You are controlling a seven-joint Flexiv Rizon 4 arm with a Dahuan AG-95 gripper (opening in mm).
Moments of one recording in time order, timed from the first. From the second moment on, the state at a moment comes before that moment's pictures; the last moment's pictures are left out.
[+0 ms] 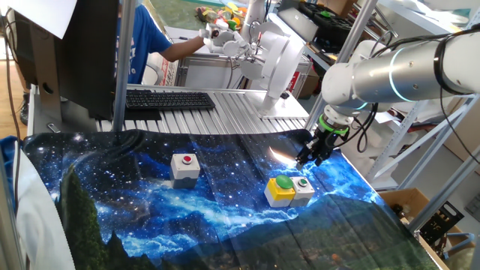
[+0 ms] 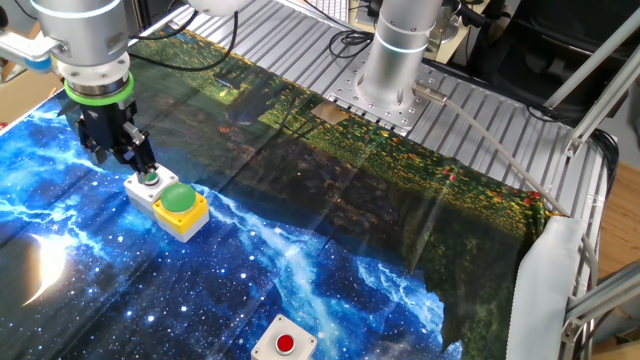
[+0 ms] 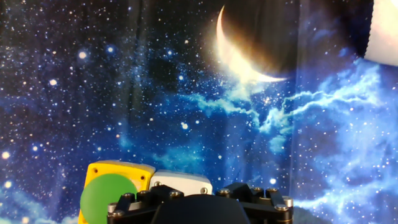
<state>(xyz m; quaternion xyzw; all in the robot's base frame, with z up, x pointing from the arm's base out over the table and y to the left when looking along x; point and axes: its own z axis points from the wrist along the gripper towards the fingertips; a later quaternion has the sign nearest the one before) 0.624 -0.256 0.112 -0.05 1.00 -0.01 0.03</state>
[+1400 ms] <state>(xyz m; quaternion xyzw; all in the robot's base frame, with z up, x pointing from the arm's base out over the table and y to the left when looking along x) 0.624 -0.255 0.111 0.02 1.00 0.00 -0.01</state>
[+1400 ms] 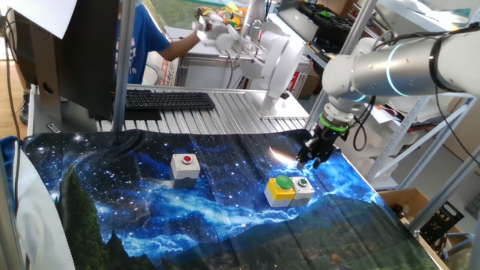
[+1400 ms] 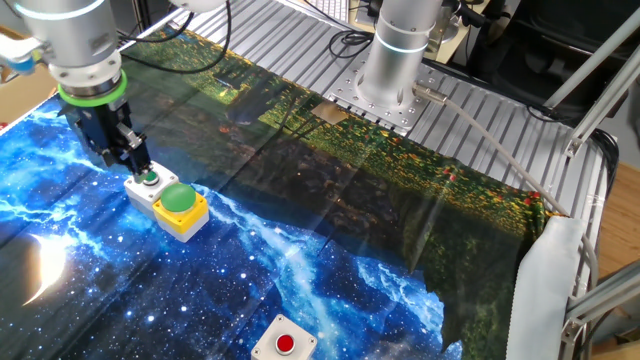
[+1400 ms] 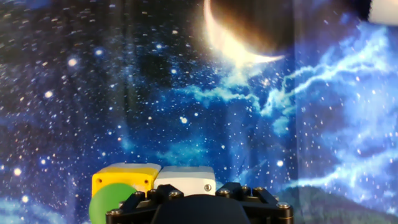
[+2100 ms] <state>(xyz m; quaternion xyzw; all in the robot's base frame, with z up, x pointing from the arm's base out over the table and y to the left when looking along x) 0.619 -0.257 0.115 0.06 1.00 -0.03 0.00</state>
